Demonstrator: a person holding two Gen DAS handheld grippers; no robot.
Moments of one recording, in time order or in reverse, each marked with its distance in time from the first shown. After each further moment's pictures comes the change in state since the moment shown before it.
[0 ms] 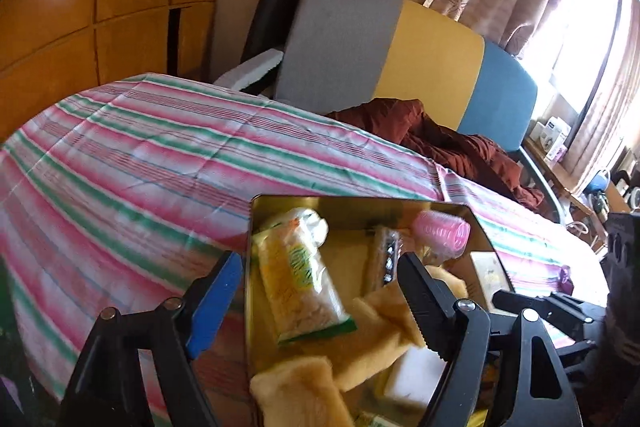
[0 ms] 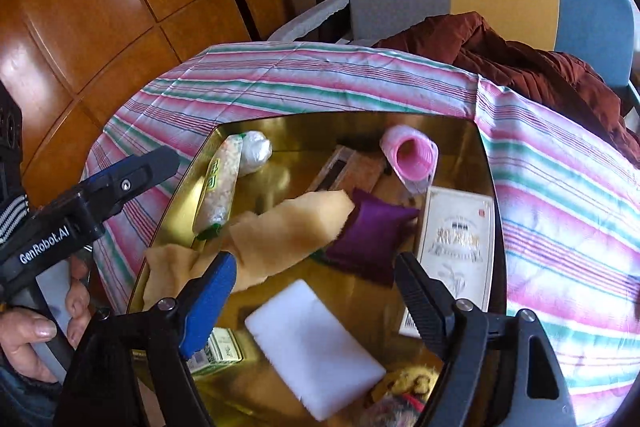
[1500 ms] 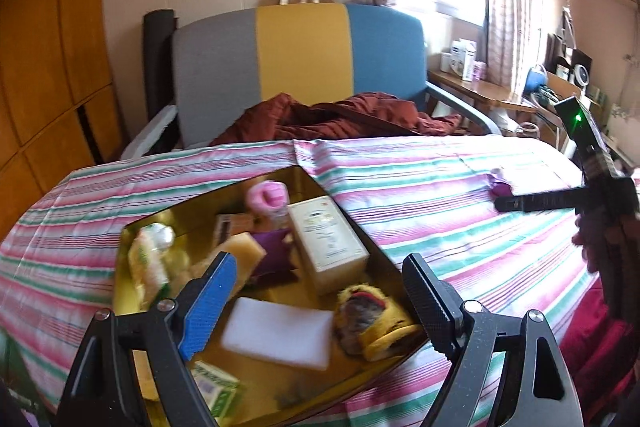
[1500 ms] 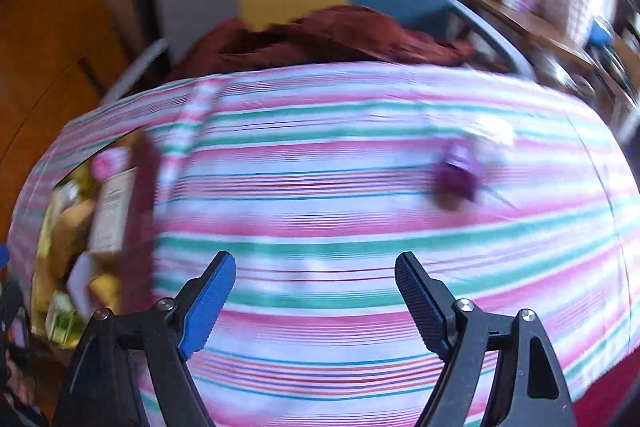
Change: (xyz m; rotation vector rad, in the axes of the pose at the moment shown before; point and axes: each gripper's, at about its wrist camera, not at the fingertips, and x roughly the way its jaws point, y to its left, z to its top) left arm -0.049 -0.182 -0.071 0.419 -0.041 -0.122; right arm -0.129 -0.232 -0.095 0.400 -0.054 -0.364
